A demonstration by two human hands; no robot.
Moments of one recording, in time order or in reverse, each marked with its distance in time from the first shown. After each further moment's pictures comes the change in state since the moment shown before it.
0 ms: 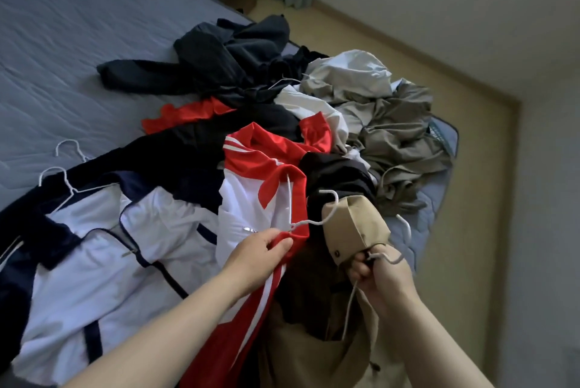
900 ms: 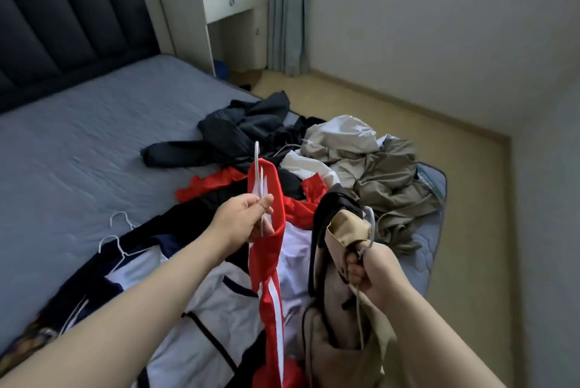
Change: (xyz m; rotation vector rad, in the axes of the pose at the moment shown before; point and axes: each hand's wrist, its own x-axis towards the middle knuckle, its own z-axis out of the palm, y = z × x) left_hand -0.044 0.154 -0.138 -0.343 0.132 0.115; right_hand -0.076 -0.103 0.055 -0.131 -0.082 0.064
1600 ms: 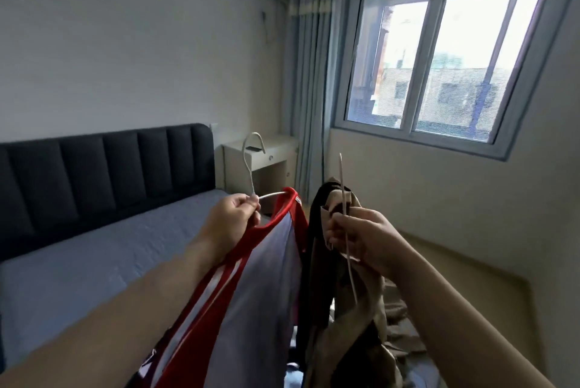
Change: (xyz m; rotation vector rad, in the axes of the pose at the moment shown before) left_hand -0.236 0.307 -0.009 0.043 0.398 0.392; right_hand -0.291 -0.247 -0.010 -0.152 -0.632 -0.576
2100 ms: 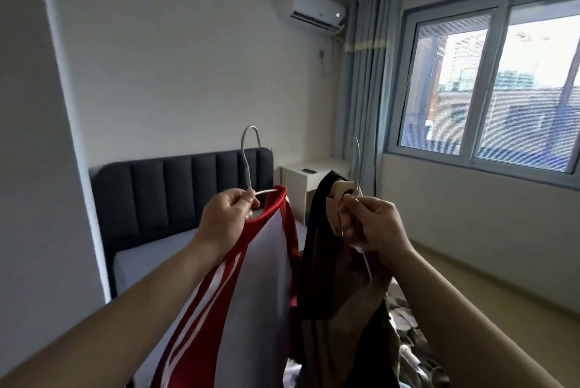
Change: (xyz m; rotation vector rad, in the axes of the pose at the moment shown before) left_hand -0.161 0.068 -0.181 0.098 0.331 0.124; right_hand -0.091 -0.017 0.177 -0.059 0.028 -0.325
